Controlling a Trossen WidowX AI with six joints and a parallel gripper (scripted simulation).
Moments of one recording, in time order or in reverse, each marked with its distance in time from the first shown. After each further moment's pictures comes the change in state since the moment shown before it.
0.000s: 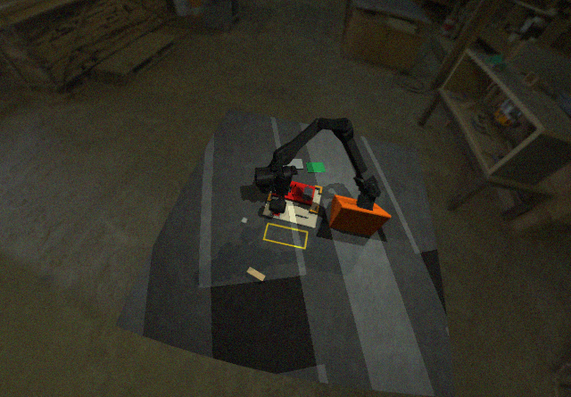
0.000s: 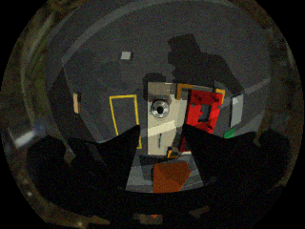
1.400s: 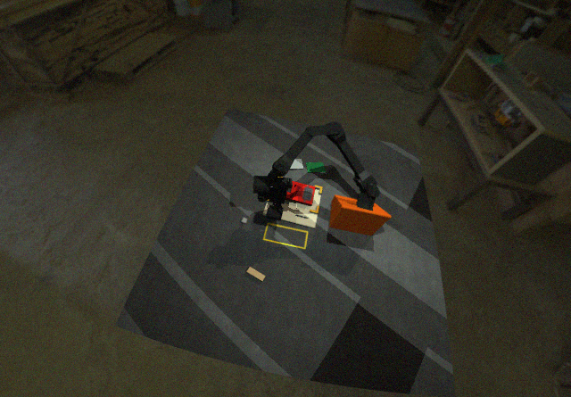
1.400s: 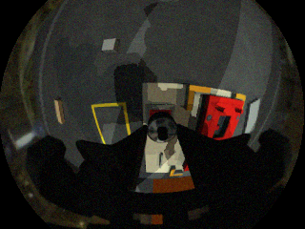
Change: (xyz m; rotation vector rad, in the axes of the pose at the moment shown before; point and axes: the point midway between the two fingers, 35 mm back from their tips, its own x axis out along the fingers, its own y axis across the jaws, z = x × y) arm 0.072 -0.003 0.006 0.006 0.015 -0.012
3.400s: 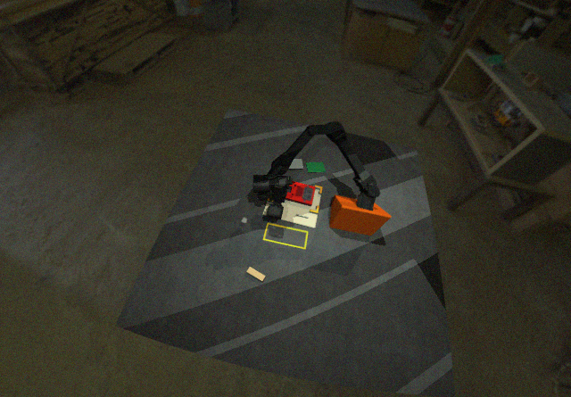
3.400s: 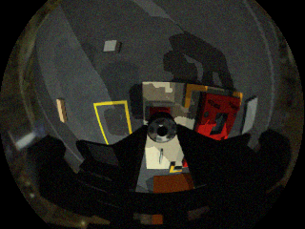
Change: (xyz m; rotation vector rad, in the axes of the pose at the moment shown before) arm -0.010 -0.001 -0.001 0.008 0.013 0.000
